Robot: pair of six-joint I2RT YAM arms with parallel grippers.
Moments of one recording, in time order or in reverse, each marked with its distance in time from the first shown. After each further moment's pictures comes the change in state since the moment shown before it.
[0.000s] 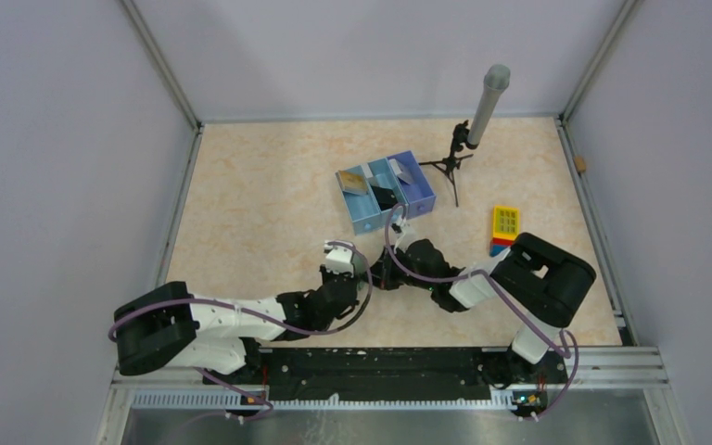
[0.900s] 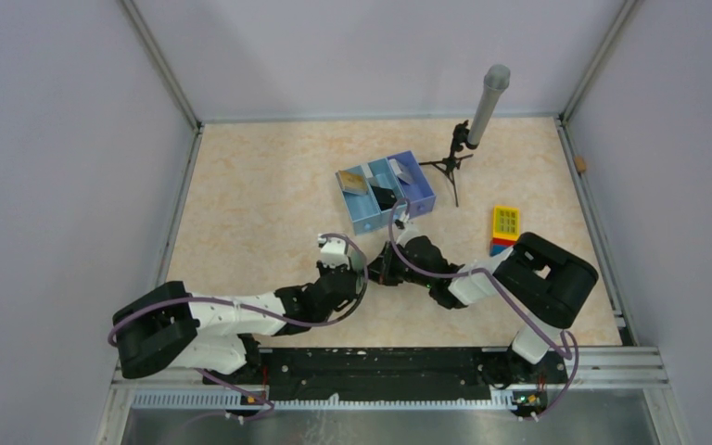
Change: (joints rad) left arm 0.069 0.007 0.016 -0.027 0.058 -0.085; right arm -0.008 -0.010 0.031 -0.070 0.043 0.093
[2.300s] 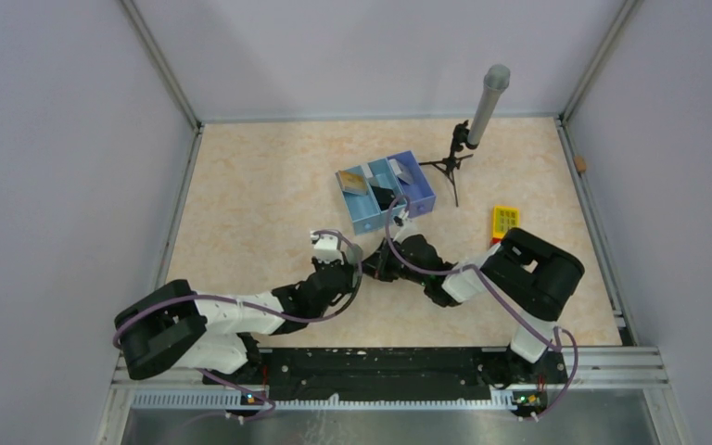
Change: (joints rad) left arm 0.076 0.030 -0.057 0.170 0.045 0.040; right arm 0.008 0.078 0.035 0.079 0.040 0.057
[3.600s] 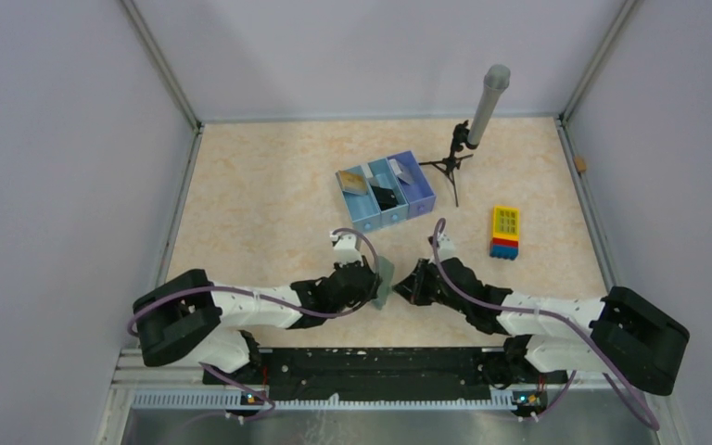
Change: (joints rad) left arm -0.066 0.088 0.146 -0.150 0.130 -0.264; right arm 0.056 -0.618 -0.261 -0.490 0.169 -0.094
